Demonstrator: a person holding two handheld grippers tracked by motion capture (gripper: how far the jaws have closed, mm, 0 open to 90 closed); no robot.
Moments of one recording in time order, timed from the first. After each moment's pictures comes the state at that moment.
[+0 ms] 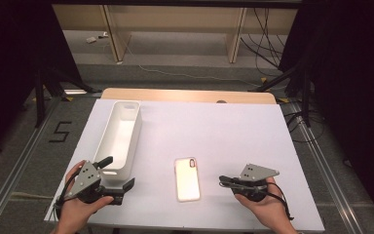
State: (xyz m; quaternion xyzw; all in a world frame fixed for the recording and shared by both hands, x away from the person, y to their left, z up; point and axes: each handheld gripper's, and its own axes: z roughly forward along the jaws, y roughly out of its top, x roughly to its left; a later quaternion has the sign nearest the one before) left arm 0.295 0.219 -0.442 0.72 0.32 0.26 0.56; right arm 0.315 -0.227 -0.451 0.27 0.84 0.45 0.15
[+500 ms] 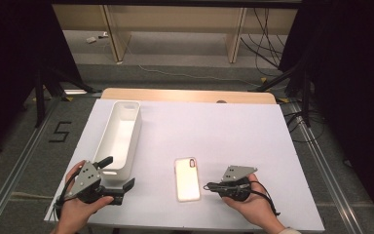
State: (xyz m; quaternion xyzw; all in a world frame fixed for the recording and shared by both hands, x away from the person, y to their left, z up) left arm 0.295 0.219 -0.442 0.72 0.32 0.26 0.56; right arm 0.325 -0.193 -0.468 0.25 0.88 0.40 0.09
